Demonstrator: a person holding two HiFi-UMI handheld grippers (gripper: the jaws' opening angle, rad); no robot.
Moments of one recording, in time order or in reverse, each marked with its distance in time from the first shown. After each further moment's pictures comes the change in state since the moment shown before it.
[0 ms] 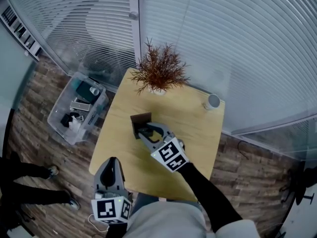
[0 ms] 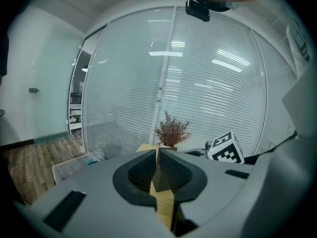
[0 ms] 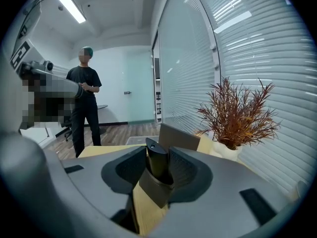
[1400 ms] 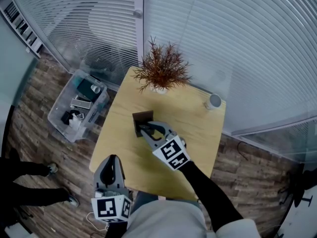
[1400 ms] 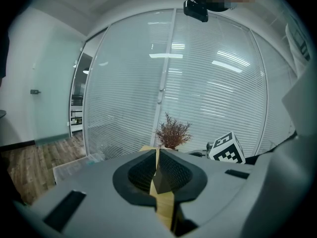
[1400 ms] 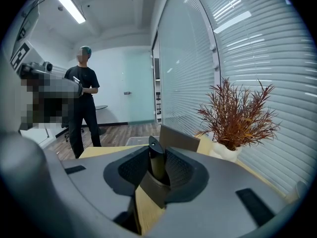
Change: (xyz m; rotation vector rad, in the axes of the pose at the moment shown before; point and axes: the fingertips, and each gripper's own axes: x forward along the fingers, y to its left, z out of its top) left arm -0.003 0.003 0.004 0.006 -0.021 0.014; right arm -0.001 0.000 0.002 0.003 -0.003 0.001
